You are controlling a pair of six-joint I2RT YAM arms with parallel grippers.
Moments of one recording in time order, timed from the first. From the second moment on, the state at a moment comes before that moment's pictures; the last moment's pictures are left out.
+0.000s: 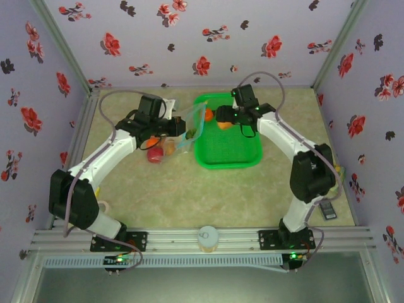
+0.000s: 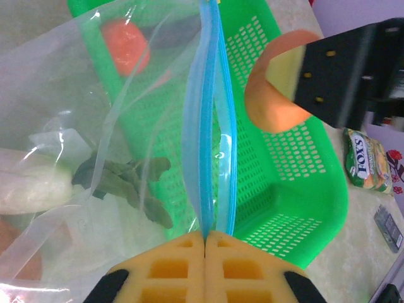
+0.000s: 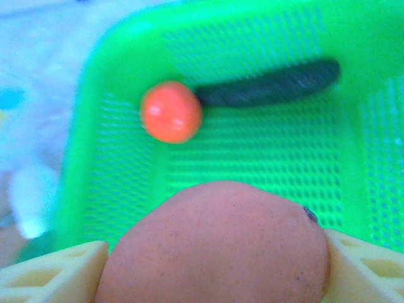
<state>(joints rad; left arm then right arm) -0.48 1.51 1.26 -0.46 0.38 -0.39 0.47 1.74 1.47 -0.51 -0.03 0.40</state>
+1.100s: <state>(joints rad) -0.42 1.41 1.15 -0.24 0.43 -0.57 0.71 1.74 1.39 -0.27 -0.05 0.40</state>
